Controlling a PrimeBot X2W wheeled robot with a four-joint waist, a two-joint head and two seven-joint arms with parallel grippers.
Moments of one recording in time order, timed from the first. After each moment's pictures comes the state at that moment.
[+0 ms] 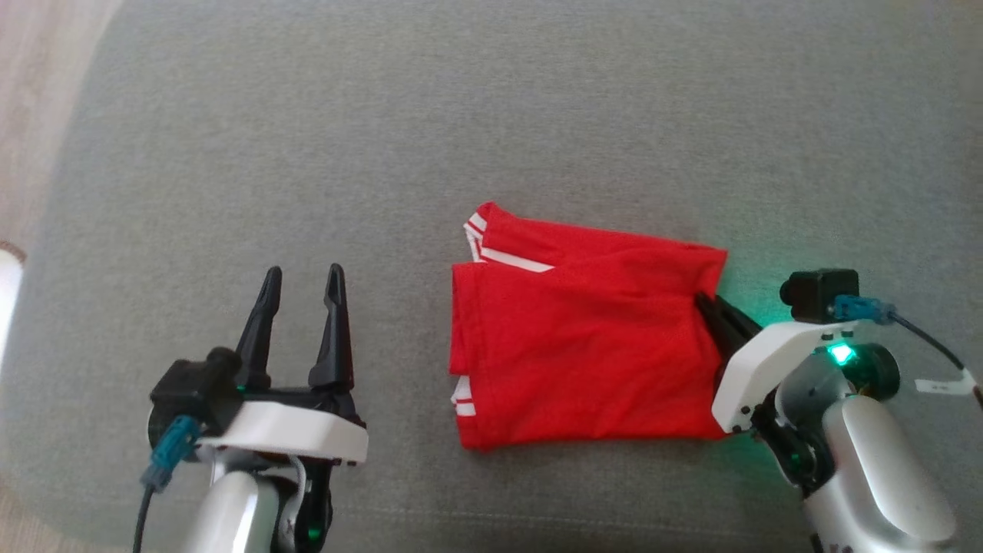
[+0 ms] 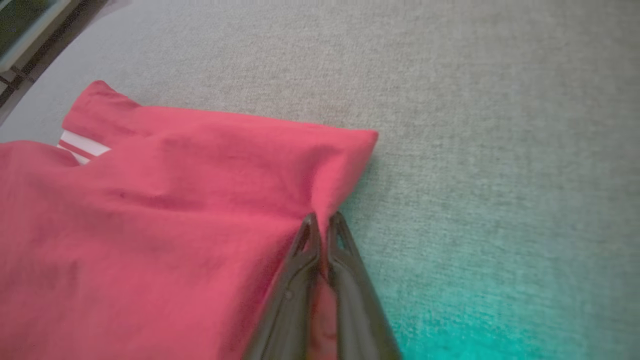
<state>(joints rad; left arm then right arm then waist) -0.07 0.05 -0.24 0.06 -0.31 0.05 -0.25 -0.24 -0.12 0.15 0.34 0.33 0.12 0.35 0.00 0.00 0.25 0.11</state>
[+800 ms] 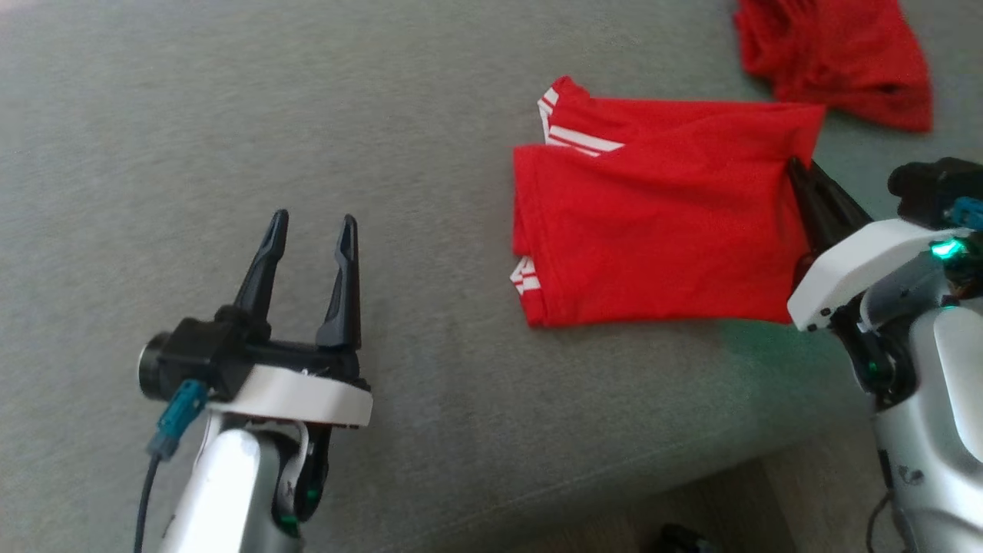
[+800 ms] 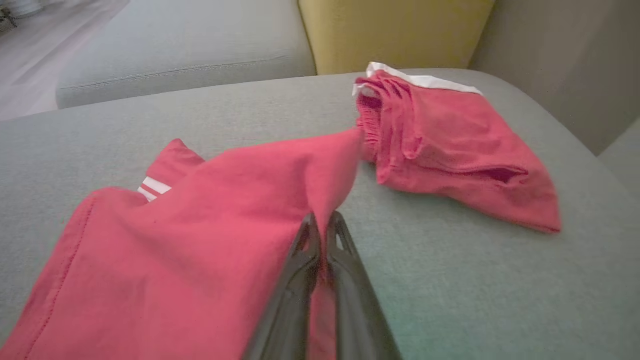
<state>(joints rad) -0.16 0.07 -0.25 0.04 -0.21 0.01 -0.26 -0.38 -0.22 0.09 0.23 0.31 0.12 0.28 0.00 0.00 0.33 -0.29</state>
